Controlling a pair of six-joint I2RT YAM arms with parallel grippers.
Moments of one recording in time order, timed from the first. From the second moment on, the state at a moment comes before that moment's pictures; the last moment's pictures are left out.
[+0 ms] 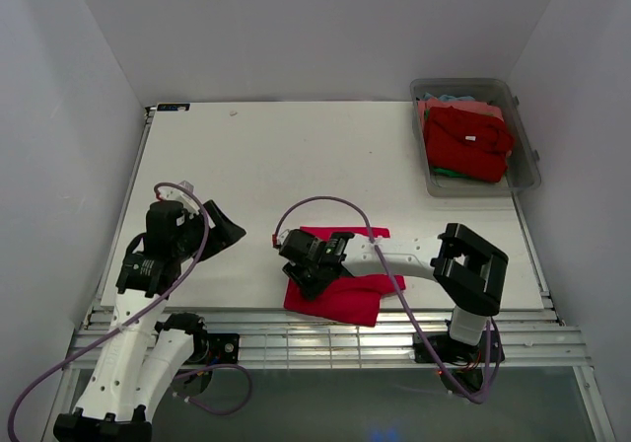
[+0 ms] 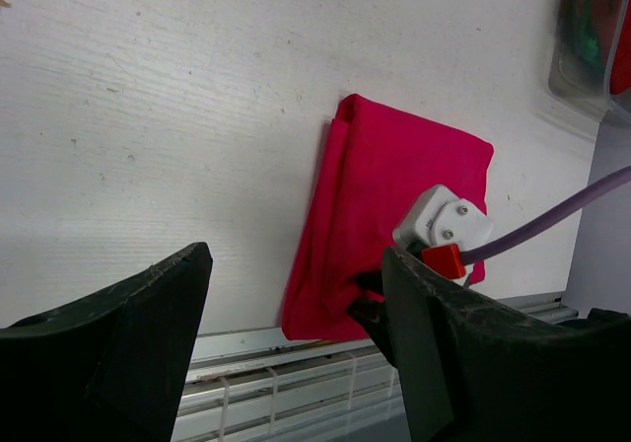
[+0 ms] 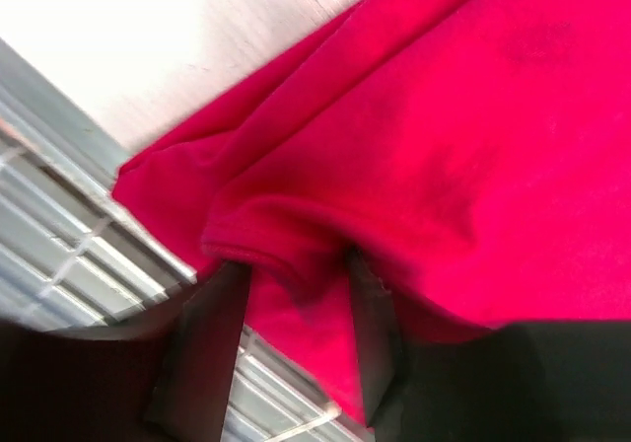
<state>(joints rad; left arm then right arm) -0.15 0.67 0.74 -0.74 0.22 -0.64 1.22 1.75 1.15 -0.55 0.02 0.35</state>
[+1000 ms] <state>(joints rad) -0.15 0.73 0.81 -0.72 0.20 -0.63 0.89 1.42 1.42 -1.05 0.59 0.32</state>
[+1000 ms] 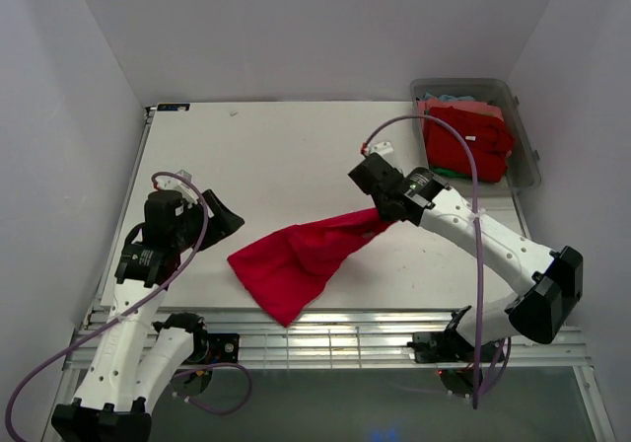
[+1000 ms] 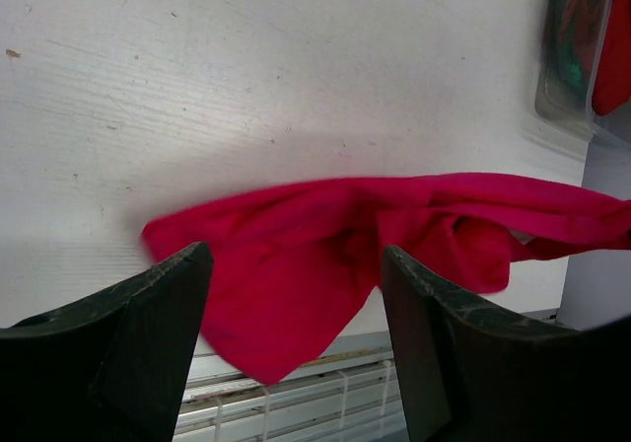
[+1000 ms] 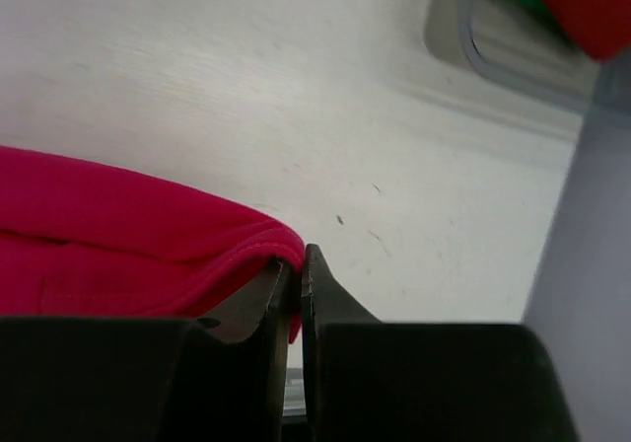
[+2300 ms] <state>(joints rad) -0.78 1.59 1.07 -0.25 0.06 -0.65 0.70 1.56 1.01 -0.52 0.09 0.28</state>
